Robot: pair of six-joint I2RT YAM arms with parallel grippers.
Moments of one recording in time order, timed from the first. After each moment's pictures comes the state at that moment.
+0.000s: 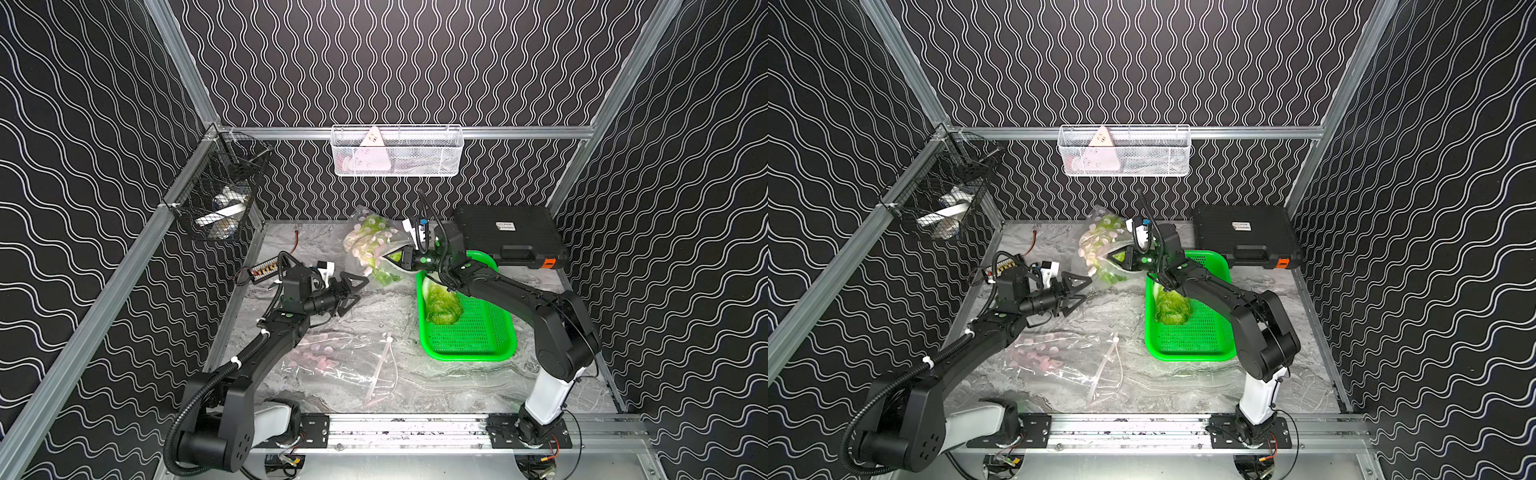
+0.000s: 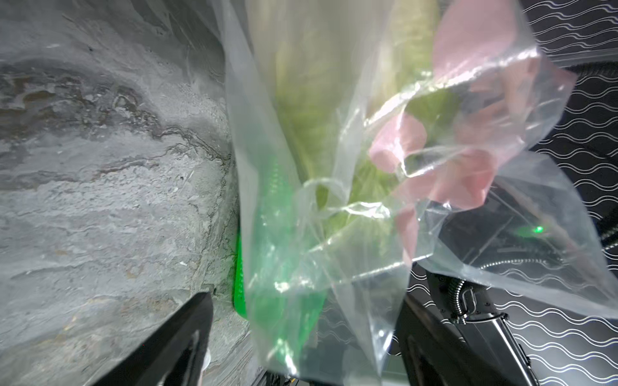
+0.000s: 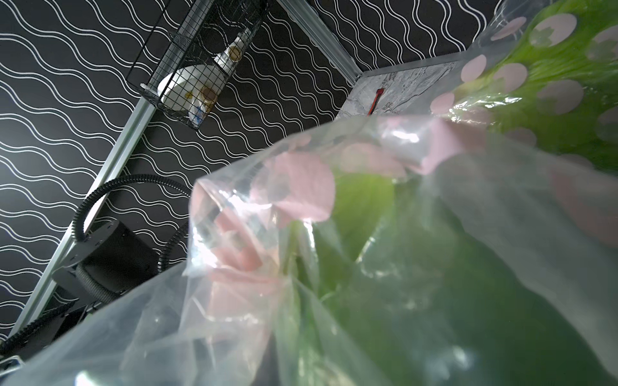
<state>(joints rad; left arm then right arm) -0.10 1.26 0.61 0.25 0.80 -1.15 0.57 1.81 1.30 0.22 -0.64 0.66</state>
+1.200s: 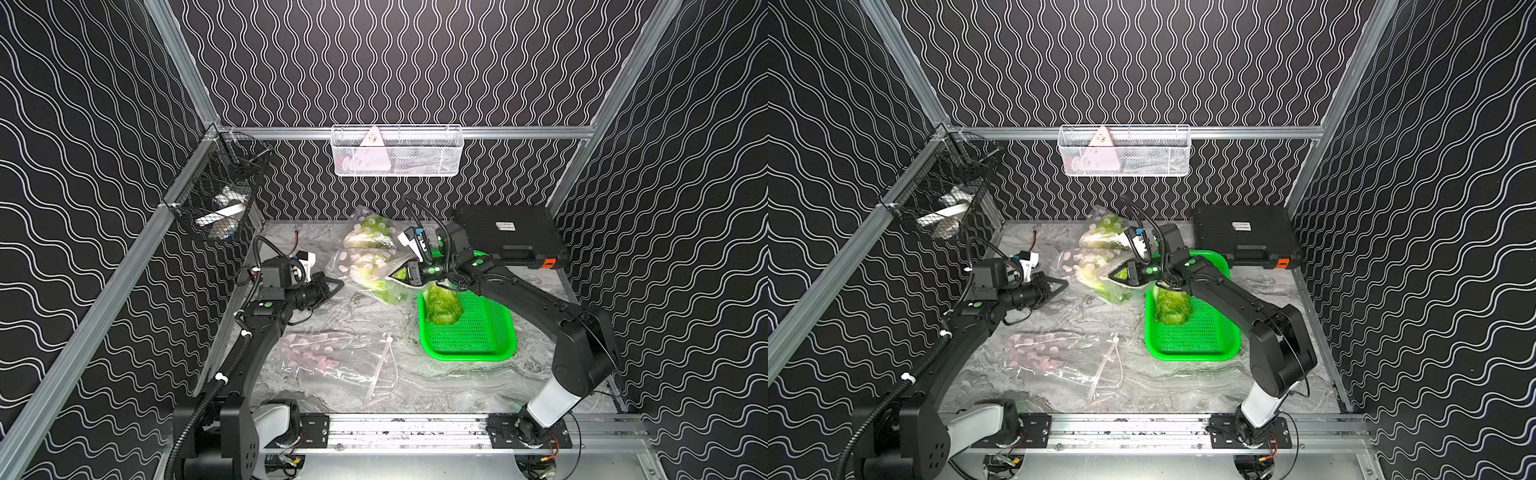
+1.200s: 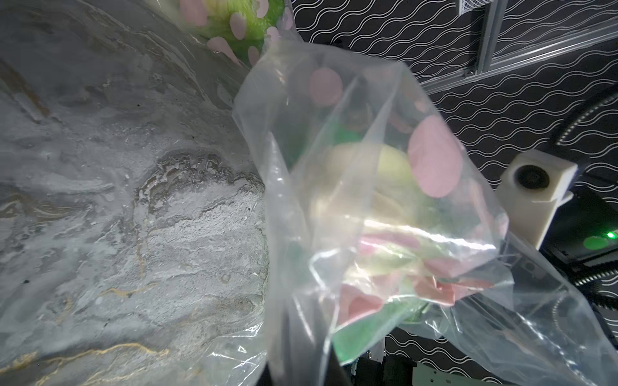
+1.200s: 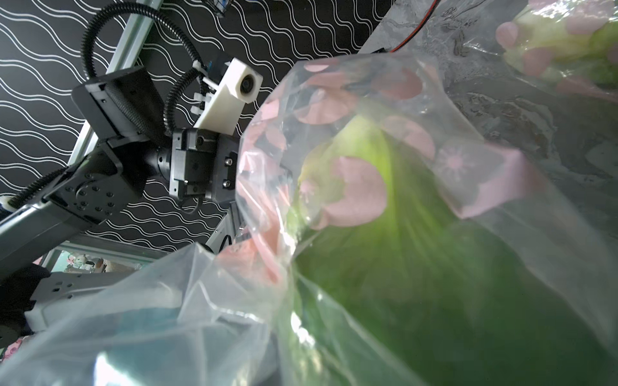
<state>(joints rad) 0.10 1.17 0.78 -0.26 0.77 -0.68 0.58 1.68 1.34 -0.26 -0.80 0.35</state>
